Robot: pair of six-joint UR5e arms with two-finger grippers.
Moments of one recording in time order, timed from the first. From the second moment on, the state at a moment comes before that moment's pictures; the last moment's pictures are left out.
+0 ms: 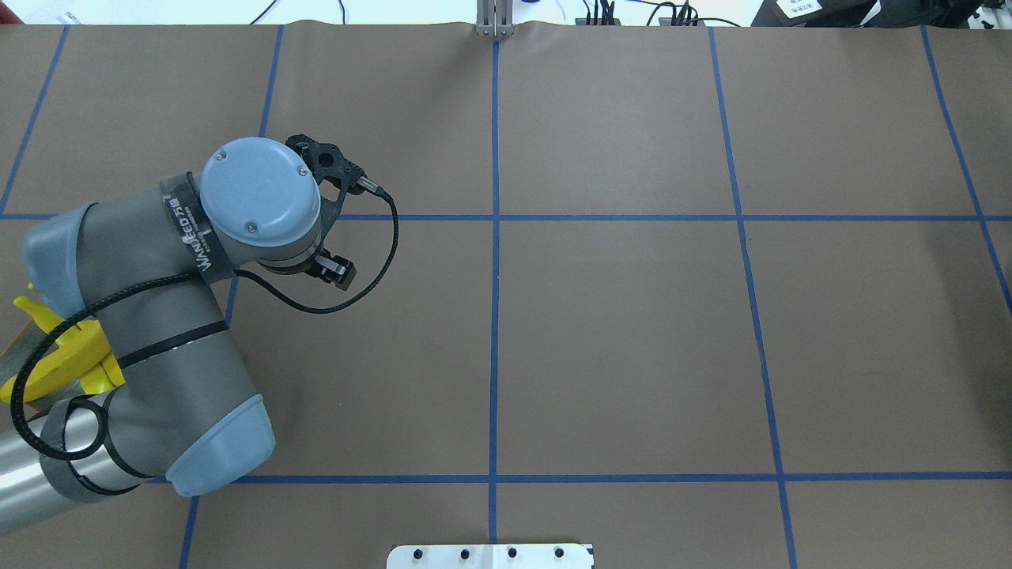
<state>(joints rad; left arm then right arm) -0.58 -2.14 -1.95 -1.19 -1.63 -0.66 1.42 -1.41 1.13 -1.47 2.11 -0.27</state>
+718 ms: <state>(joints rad) -0.58 -2.14 -1.95 -1.19 -1.63 -0.67 1.42 -1.42 1.14 -1.47 2.11 -0.28</state>
